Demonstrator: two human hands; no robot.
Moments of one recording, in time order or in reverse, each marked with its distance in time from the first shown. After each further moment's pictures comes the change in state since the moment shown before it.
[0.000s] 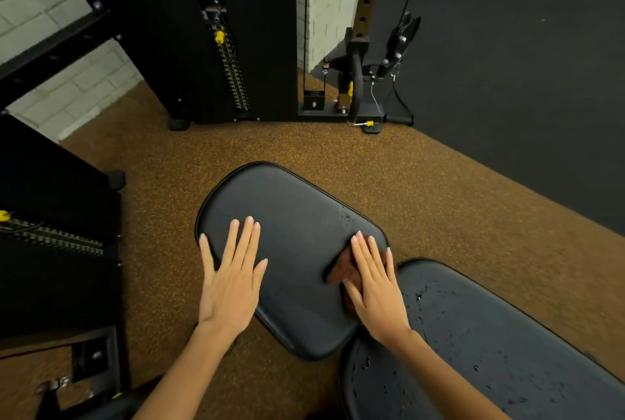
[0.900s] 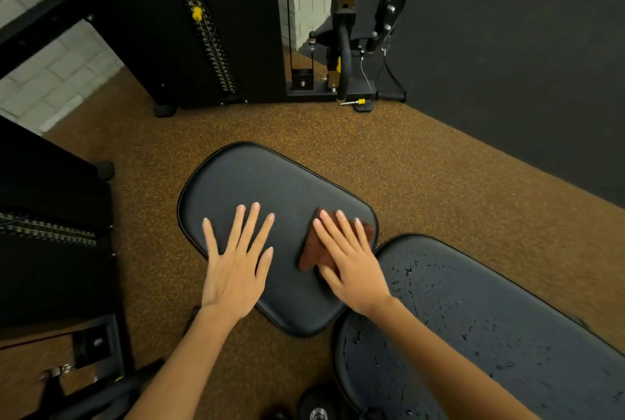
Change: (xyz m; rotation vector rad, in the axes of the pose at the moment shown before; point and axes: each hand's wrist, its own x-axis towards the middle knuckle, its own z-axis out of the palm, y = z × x) left_hand 0.000 0.021 0.010 0.060 0.074 0.124; right_hand 0.010 -0.012 -0.003 0.036 0.010 -0.220
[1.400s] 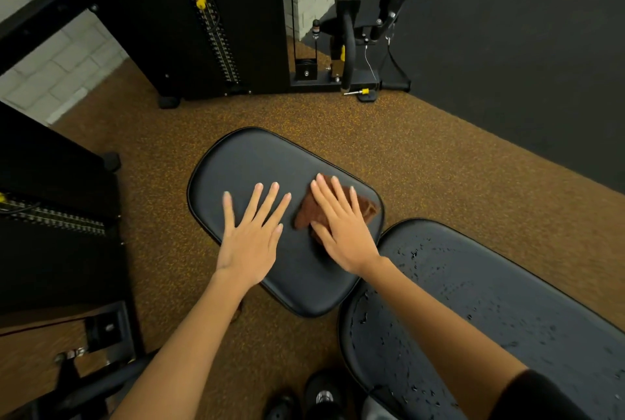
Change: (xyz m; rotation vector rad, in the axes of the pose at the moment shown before) left_hand 0.015 -0.001 -0.004 0.058 -0.062 0.064; right_hand 0.039 -0.013 -0.003 0.095 -0.008 0.072
